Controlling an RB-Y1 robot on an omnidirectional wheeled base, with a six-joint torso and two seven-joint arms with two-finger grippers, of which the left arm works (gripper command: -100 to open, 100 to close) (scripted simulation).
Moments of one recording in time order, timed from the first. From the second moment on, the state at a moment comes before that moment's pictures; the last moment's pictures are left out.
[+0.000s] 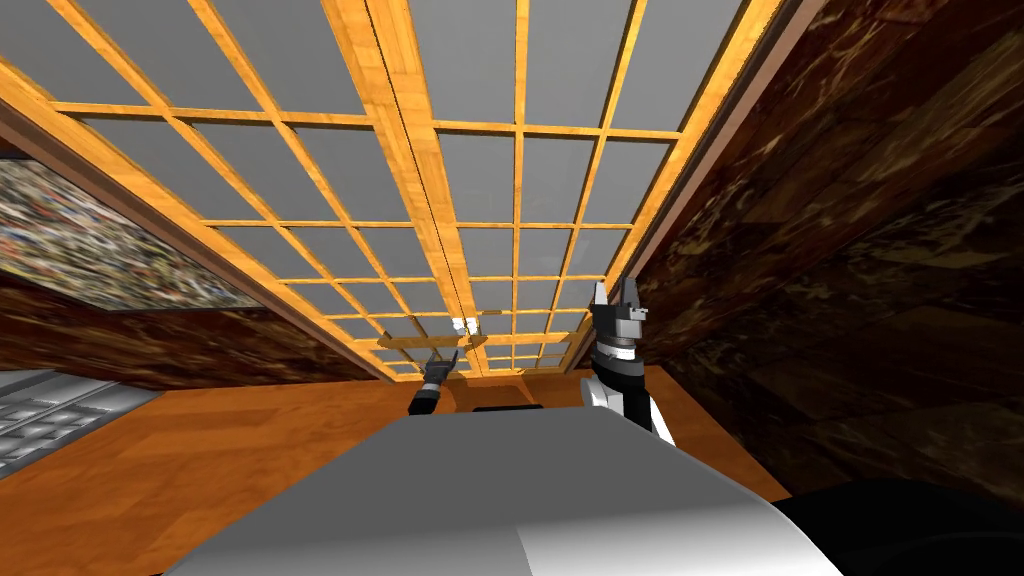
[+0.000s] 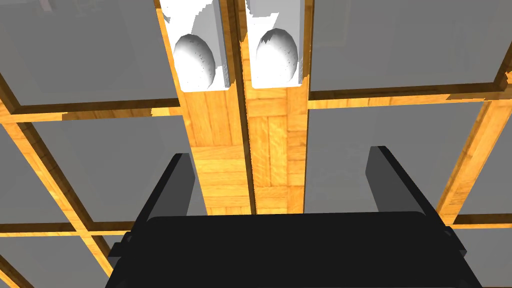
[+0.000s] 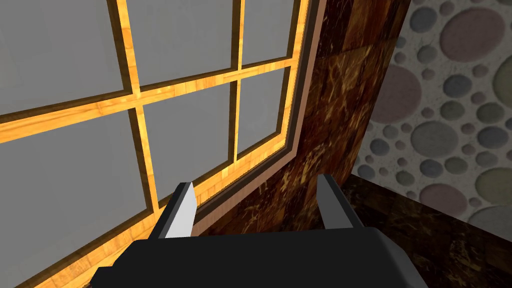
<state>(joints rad) 0.06 0.01 0.47 -0.84 -0.63 -0.90 -1.10</state>
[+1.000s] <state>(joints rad) 0.14 0.08 0.55 -0.81 -0.60 -0.88 -1.13</state>
